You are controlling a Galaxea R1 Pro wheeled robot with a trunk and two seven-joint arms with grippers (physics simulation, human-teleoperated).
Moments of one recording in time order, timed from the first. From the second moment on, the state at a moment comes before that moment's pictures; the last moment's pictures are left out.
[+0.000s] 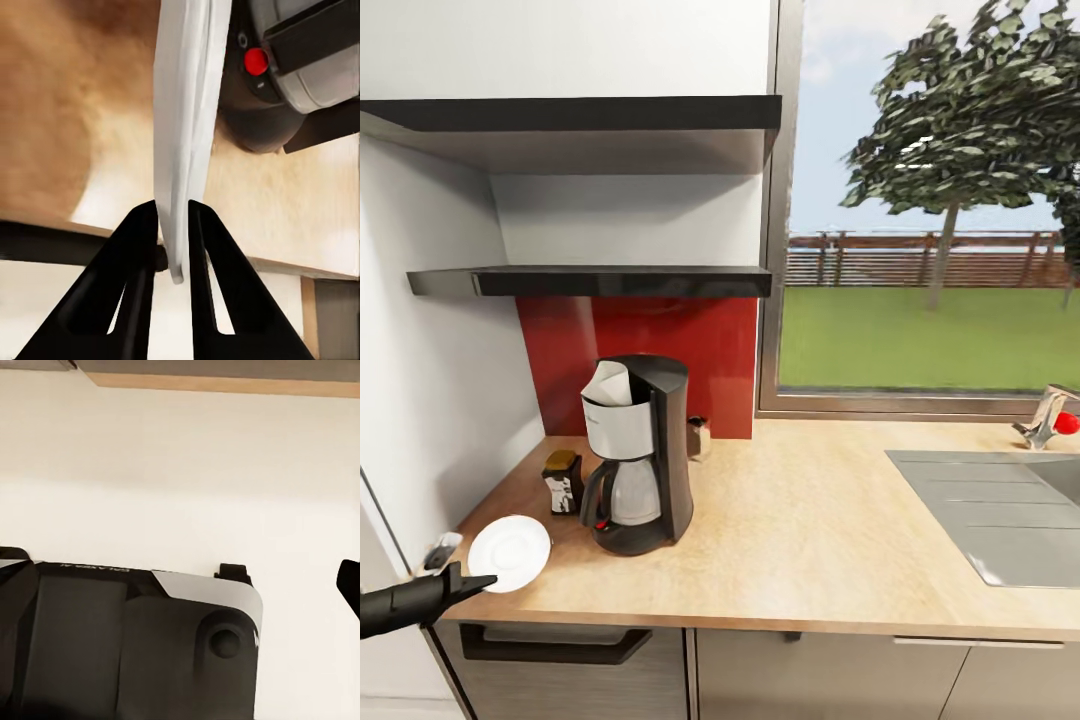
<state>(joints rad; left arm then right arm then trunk) -0.45 0.52 0.34 -0.73 0.28 0.93 -0.97 -0.28 -0.02 1.04 -0.03 -1.03 -0.02 0.13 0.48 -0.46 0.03</state>
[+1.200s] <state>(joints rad) -0.45 0.43 0.34 -0.73 0.29 0.93 -0.80 -0.28 -0.02 1.04 -0.03 -1.03 -0.02 0.13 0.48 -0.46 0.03</state>
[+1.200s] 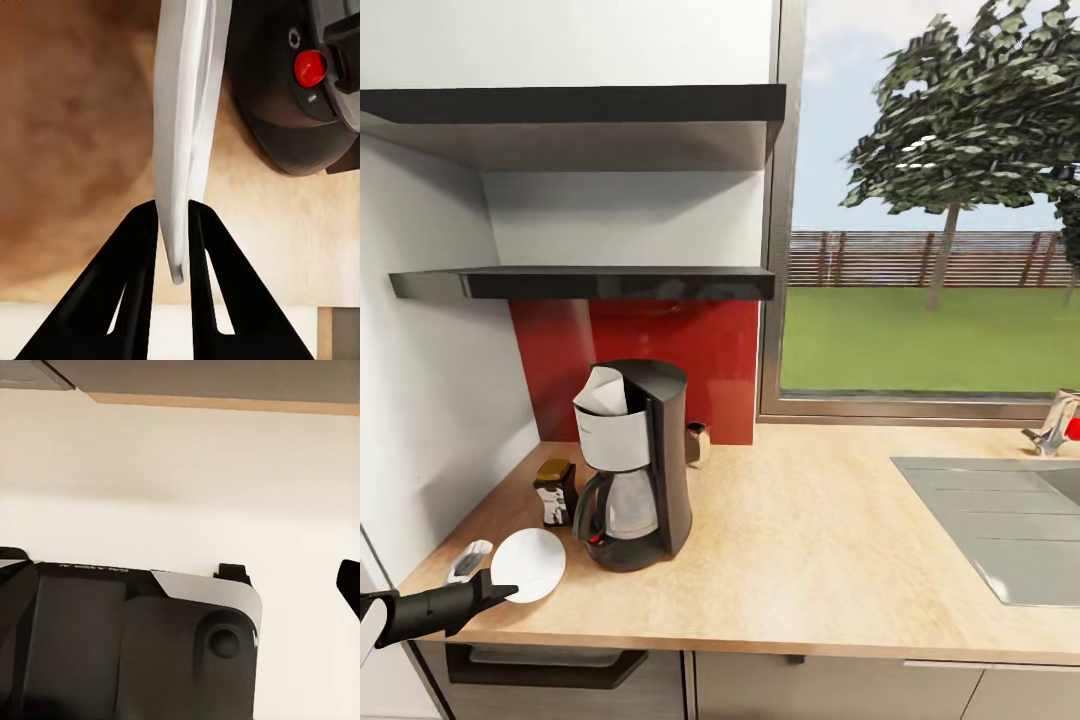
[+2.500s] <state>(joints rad) -0.45 0.41 0.33 -0.73 0.29 0.94 -0.80 -0.28 -0.02 1.04 -0.03 -1.03 -0.02 0.13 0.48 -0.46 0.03</state>
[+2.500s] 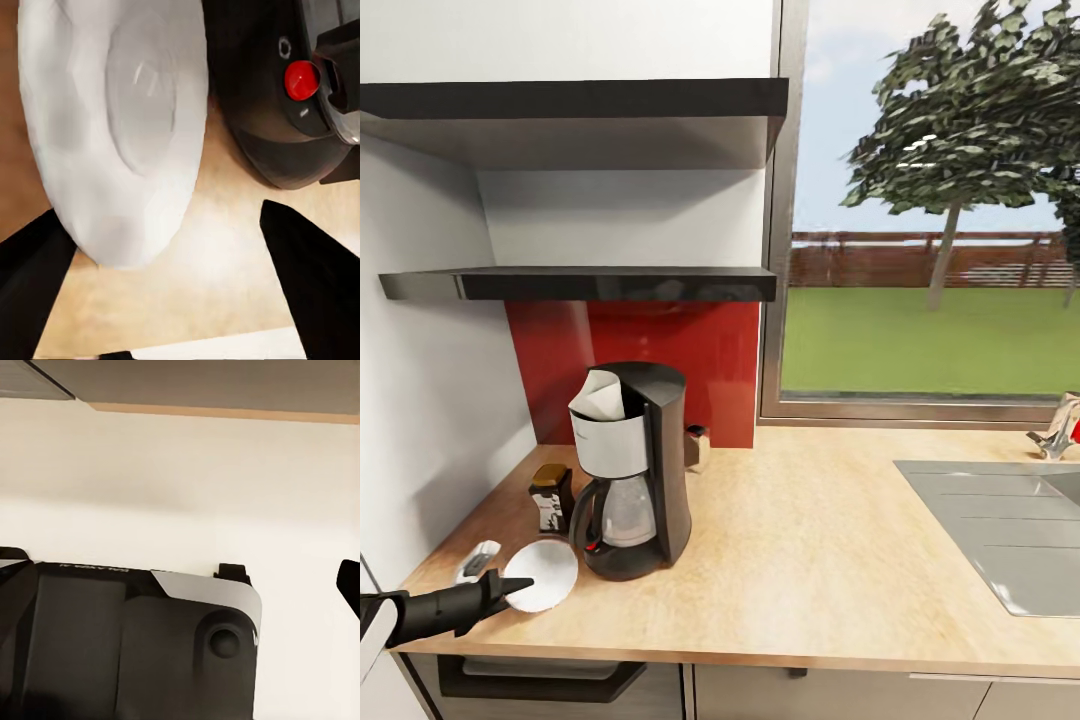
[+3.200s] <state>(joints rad) -0.46 0.41 0.34 -0.73 0.28 0.93 -0.80 -0.28 -0.02 1.04 -0.03 -1.03 -0.02 0.13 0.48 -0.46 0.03</state>
